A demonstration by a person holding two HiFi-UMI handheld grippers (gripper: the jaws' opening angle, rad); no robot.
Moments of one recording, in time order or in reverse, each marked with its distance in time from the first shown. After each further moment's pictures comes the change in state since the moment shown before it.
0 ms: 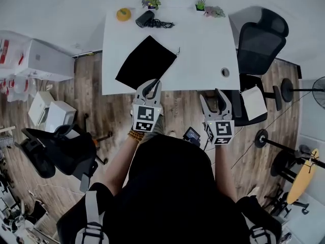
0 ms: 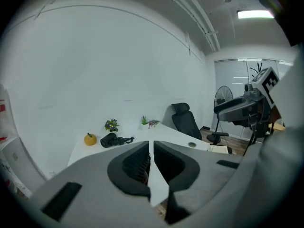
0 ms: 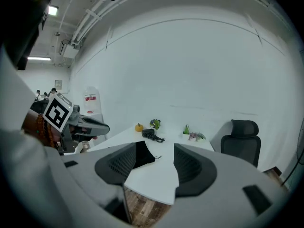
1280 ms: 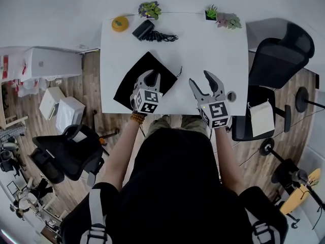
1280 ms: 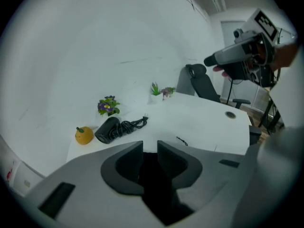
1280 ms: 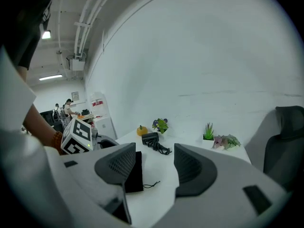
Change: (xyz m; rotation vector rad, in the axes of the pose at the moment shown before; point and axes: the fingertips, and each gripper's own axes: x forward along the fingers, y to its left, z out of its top) left arm 0.233 0.098 -0.059 0.144 0.355 0.071; right arm 0.244 -0.082 0.035 0.046 0.034 0.290
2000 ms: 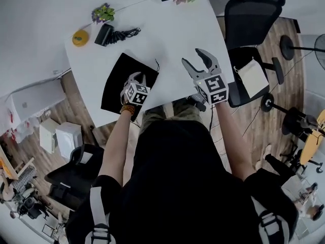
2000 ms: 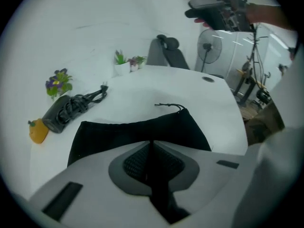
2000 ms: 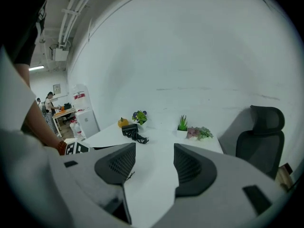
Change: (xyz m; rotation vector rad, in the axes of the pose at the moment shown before) left arm 0.080 -0.066 -0.093 0.217 0.196 -0.288; right arm -0.030 -0.064 -0.023 0.026 0.086 -0.195
